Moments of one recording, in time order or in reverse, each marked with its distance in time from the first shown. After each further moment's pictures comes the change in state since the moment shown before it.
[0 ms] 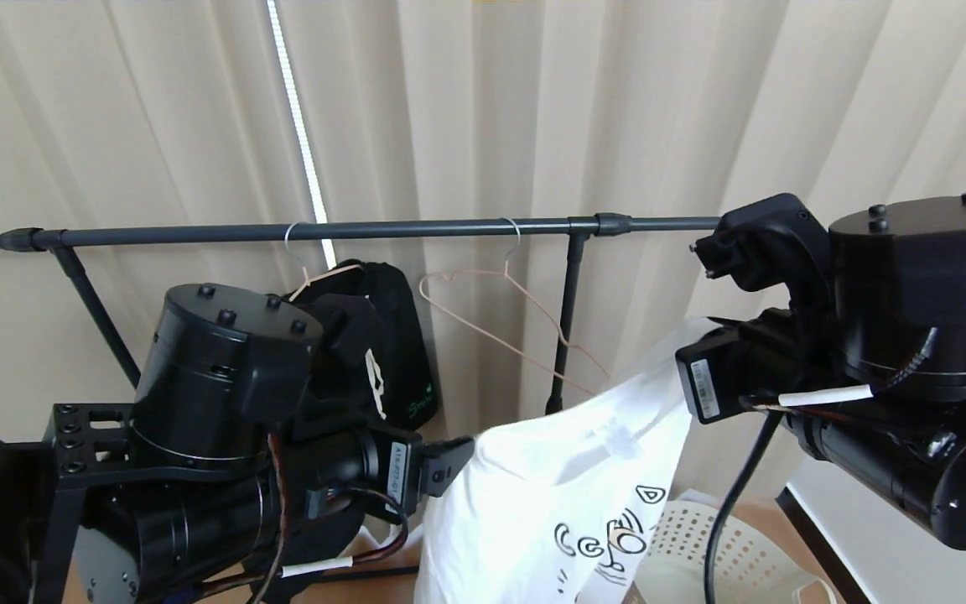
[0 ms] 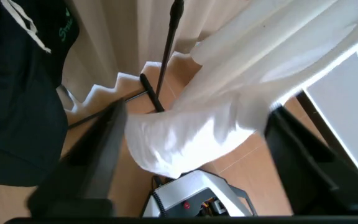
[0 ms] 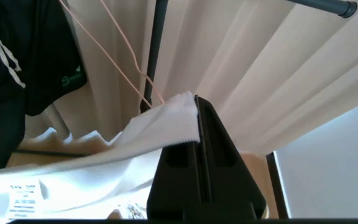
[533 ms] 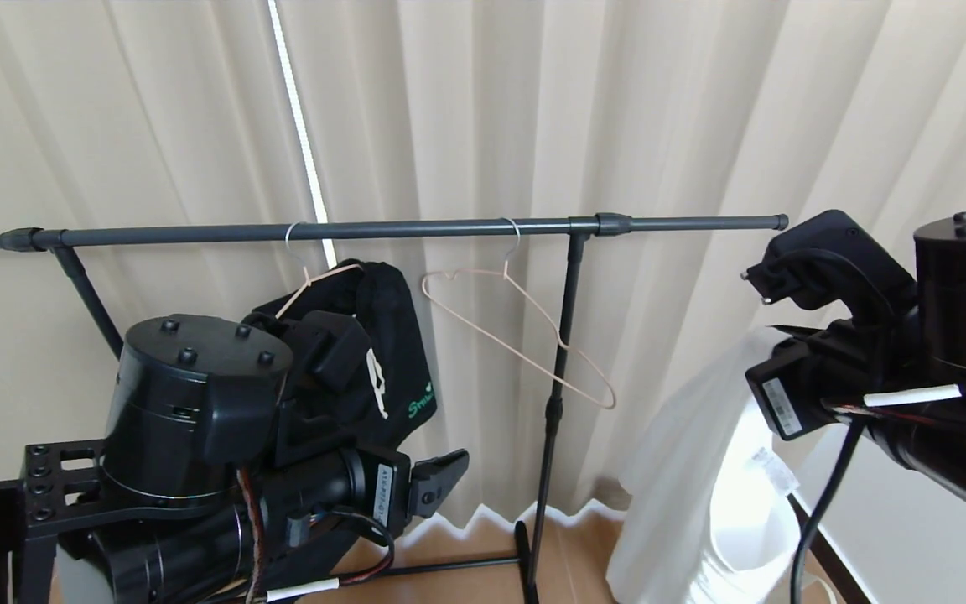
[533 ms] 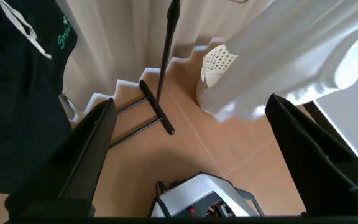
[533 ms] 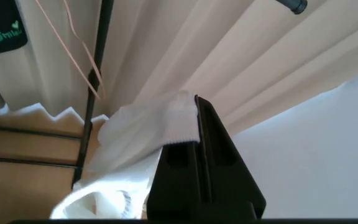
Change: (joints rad) left arm 0.007 -0.025 0.106 -0.125 -0.022 0.041; right arm -0.093 -0.107 0.063 0.096 -0.001 -0.171
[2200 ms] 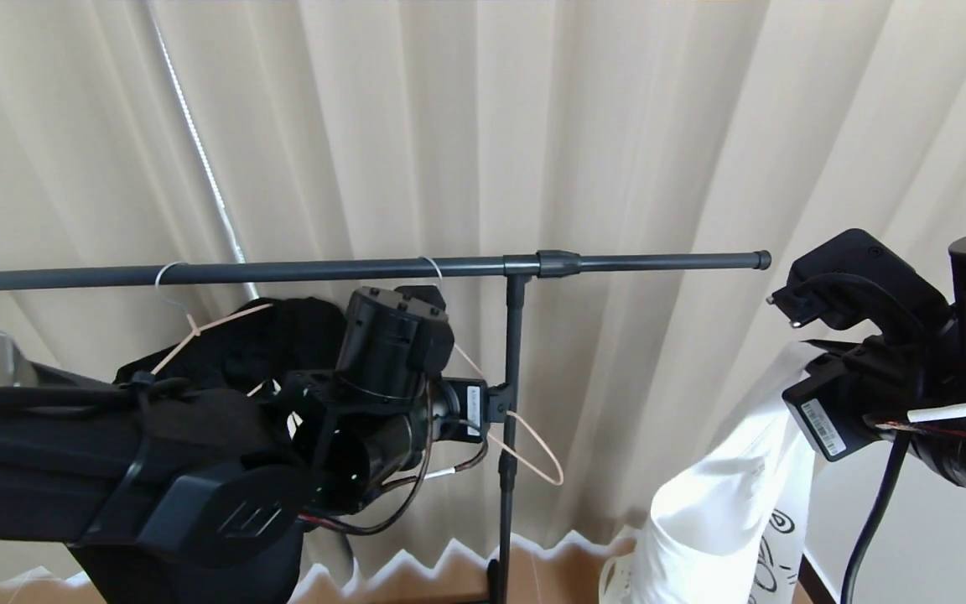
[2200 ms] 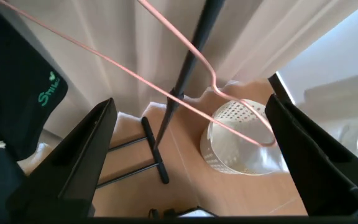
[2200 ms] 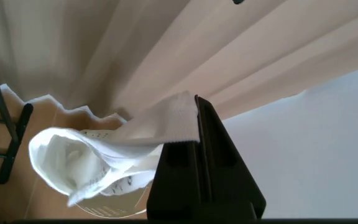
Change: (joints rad) left arm 0.043 0.373 -0.278 -0.113 0.114 -0.087; right arm -0.044 -0.039 0.018 0.071 0.005 -0.044
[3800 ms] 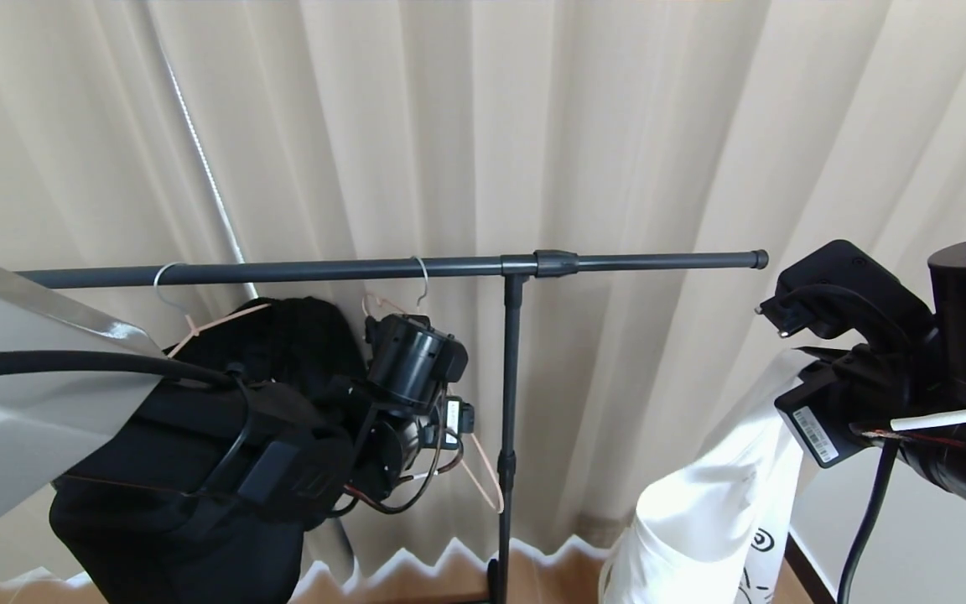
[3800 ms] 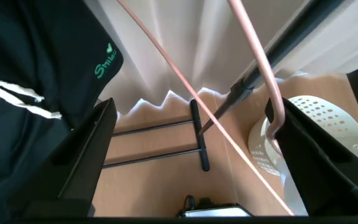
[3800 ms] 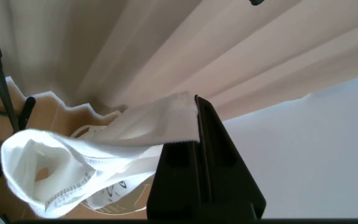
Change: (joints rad) left arm 0.072 0.132 -0.059 0.121 0.164 -0.001; right arm 0.016 0.013 0.008 -0.001 -0.002 0.001
